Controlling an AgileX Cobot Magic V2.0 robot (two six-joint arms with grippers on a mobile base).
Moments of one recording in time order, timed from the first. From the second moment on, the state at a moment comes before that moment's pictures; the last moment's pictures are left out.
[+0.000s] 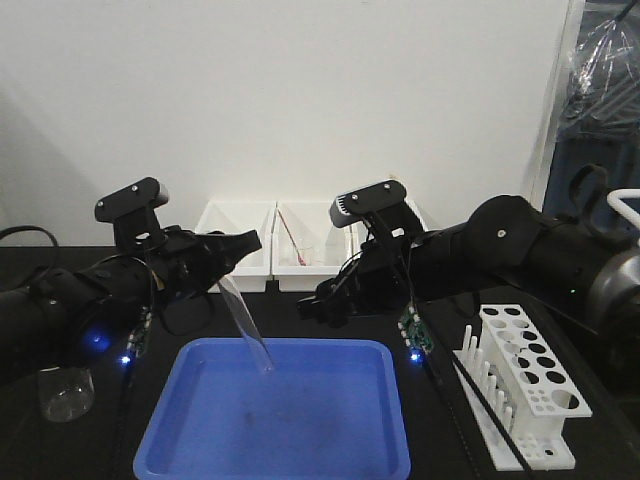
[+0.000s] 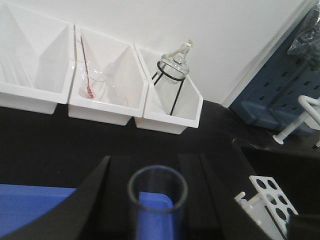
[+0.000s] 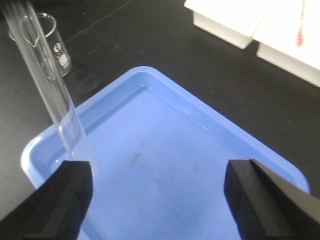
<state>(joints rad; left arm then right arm) -0.40 1.76 -1.37 0.25 -0.08 -0.79 0.36 1.89 -1.70 0.60 0.65 -0.66</state>
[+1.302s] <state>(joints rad) -0.51 1.81 -1.37 0.19 -0.14 -0.79 0.45 2.01 -1.82 0.61 0.69 -0.71</state>
